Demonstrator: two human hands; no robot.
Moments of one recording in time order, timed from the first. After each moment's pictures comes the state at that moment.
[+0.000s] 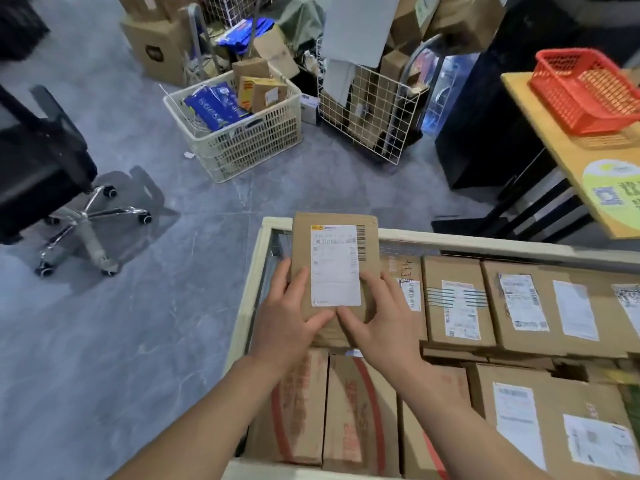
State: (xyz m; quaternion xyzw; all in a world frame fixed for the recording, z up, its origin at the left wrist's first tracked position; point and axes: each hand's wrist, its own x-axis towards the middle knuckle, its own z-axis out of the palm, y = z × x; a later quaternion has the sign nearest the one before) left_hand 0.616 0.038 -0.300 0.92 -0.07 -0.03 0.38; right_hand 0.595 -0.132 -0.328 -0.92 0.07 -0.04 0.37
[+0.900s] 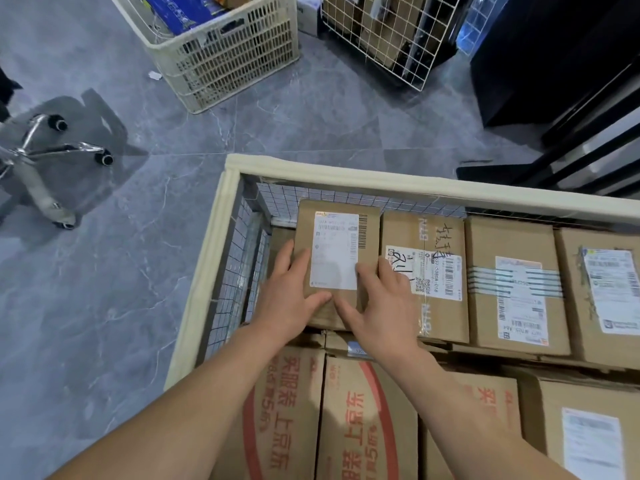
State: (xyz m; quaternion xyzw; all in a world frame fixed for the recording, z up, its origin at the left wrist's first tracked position) left_hand 0.689 0.022 -0.500 0.92 -0.01 -0.21 0.32; right_hand 0.650 -0.148 -0.513 -0.97 0.05 0.06 0.21
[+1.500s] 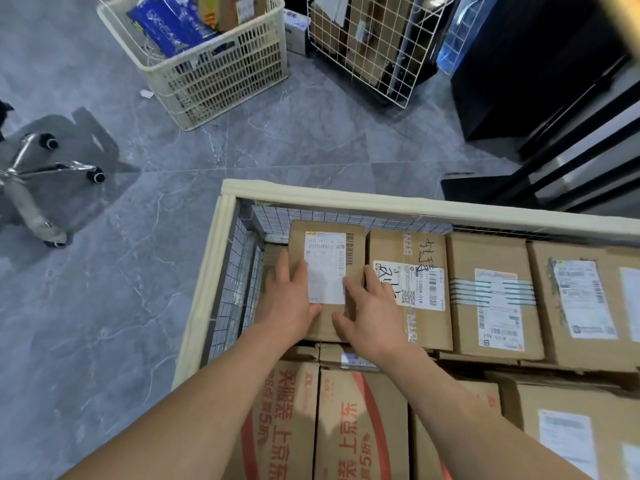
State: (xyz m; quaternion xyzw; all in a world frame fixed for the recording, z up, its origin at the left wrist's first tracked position) left_hand 0.707 0.011 -0.490 0.95 -0.03 -0.26 0.18; right_hand 0.664 -0.149 -0.491 -0.95 0.04 0.17 0.24
